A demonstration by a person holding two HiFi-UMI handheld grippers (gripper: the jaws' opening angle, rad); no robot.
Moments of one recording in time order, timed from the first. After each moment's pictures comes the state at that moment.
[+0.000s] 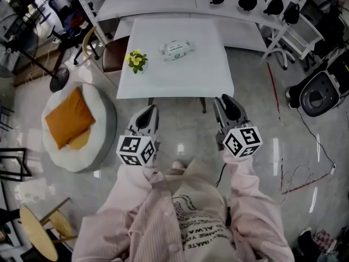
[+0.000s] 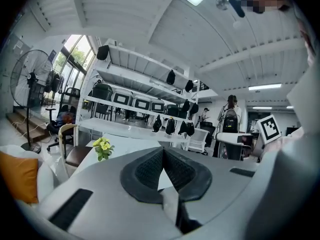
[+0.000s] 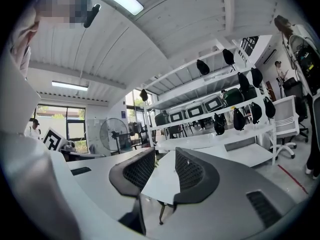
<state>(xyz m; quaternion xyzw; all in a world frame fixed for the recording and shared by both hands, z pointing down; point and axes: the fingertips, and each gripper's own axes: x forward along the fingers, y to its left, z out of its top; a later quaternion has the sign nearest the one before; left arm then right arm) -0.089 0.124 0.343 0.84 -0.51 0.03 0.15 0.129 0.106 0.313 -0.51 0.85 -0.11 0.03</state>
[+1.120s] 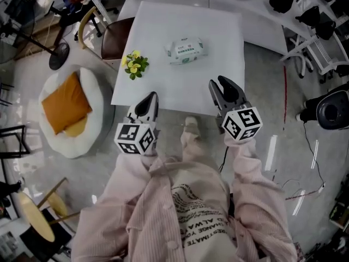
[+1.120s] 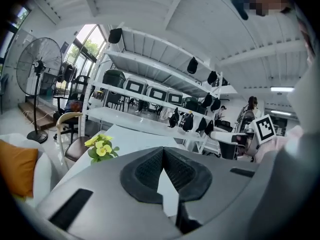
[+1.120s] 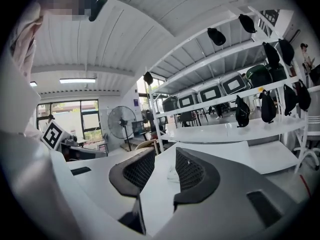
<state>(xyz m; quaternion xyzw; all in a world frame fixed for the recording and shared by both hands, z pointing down) -0.096 -0.060 0.395 0.80 -0.56 0.04 0.21 0.094 -0.121 0.362 -0.42 0.90 -0.13 -0.04</state>
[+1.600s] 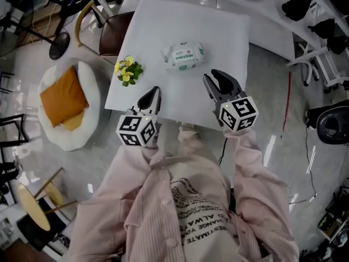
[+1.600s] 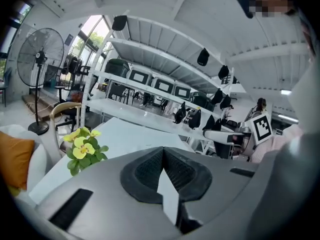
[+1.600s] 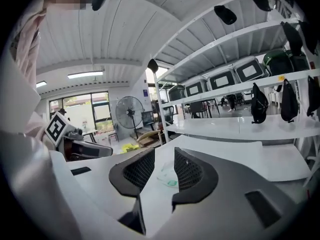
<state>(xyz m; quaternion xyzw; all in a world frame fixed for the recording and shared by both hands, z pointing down) -0.071 -0.141 0.430 0.77 -0.58 0.05 0.26 0.084 -0.215 0.401 -0.34 0.92 -0.14 -0.10</state>
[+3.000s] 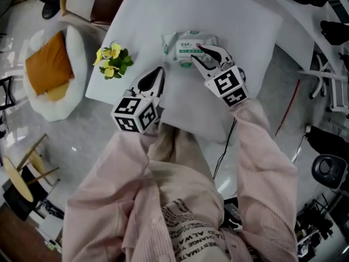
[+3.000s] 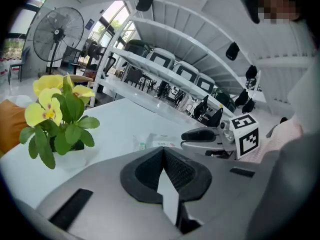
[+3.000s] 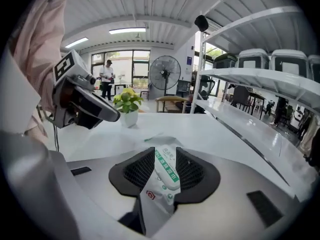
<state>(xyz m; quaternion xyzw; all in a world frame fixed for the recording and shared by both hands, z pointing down) -0.077 -0.230 0.532 0.71 -0.61 0.03 0.36 -0.006 -0.310 0.549 -0.12 0.94 0.00 -0.31</state>
